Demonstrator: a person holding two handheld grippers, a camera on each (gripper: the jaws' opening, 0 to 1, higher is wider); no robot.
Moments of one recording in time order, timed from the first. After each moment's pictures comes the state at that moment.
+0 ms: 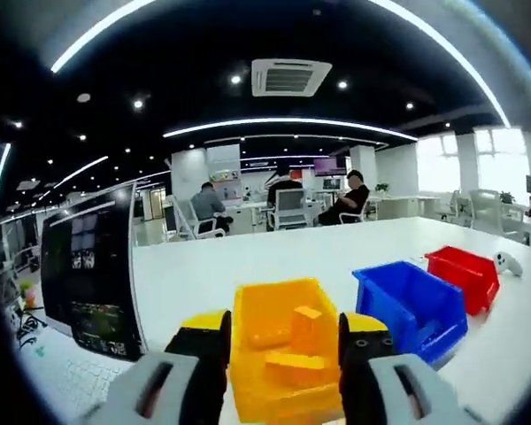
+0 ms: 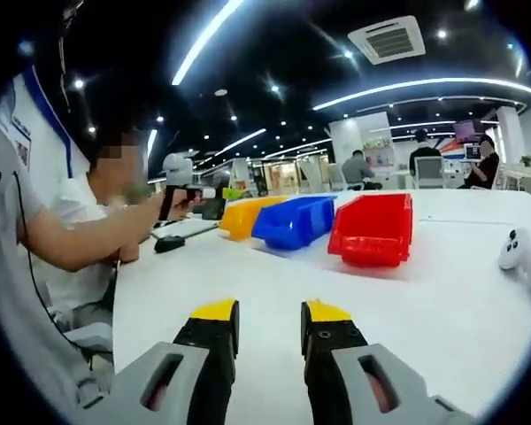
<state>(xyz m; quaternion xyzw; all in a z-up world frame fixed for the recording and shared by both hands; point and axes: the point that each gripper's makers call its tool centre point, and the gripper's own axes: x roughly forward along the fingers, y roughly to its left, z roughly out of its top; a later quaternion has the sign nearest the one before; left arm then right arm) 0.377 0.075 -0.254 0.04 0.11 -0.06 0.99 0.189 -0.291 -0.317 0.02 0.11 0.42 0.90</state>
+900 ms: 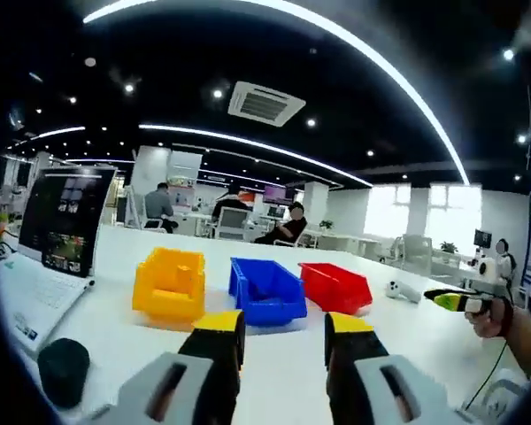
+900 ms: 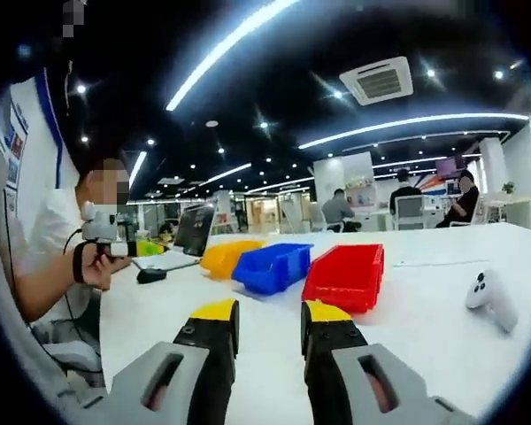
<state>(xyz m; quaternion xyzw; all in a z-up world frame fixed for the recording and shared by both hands) 0.200 -0.032 -0.261 -0.08 0.06 -0.20 0.98 0.191 -0.316 -0.269 0.03 0.02 0.36 0.93</state>
